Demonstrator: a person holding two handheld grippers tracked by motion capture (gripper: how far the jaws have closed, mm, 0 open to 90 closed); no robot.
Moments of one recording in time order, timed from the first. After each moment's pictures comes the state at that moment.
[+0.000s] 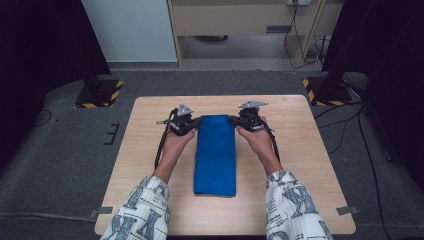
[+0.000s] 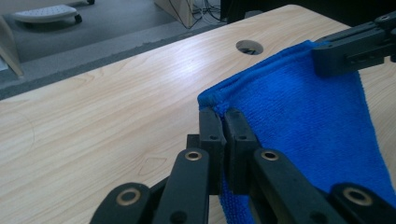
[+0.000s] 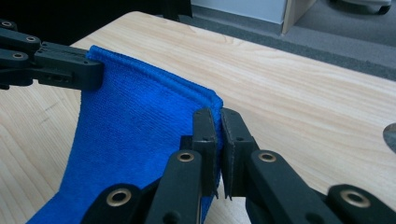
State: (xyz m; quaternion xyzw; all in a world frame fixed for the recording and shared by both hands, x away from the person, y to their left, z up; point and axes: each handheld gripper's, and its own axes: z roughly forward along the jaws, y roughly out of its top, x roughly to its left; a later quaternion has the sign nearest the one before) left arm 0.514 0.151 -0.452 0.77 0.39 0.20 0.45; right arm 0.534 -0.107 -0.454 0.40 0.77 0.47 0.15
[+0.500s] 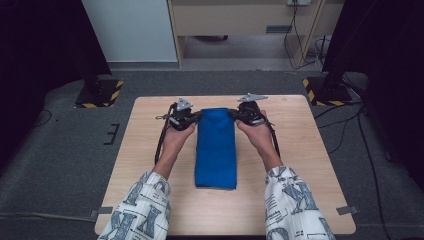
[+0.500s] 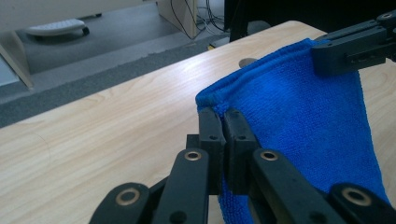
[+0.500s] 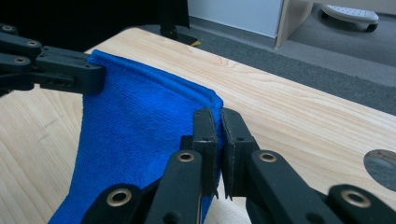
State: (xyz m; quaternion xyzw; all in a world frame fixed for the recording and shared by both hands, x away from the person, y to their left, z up) left arm 0.521 0.152 -0.437 0.77 0.39 0.22 0.46; right arm 0.541 -0.104 -0.433 0.40 0.77 0.47 0.17
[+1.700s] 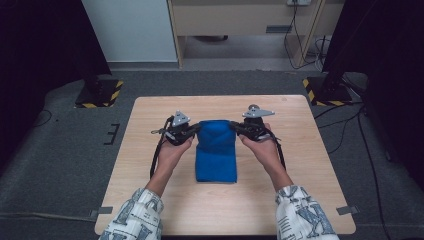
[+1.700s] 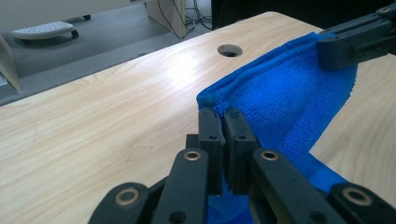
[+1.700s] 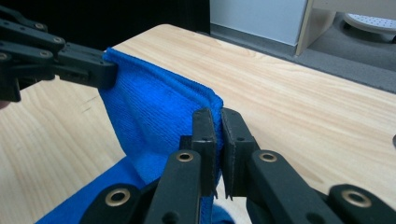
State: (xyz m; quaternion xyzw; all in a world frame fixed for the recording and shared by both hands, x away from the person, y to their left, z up) left arm 0.469 0.160 -0.448 0.77 0.37 0.21 0.47; right arm 0.490 -0.117 -0.448 0.36 0.77 0.50 0.16
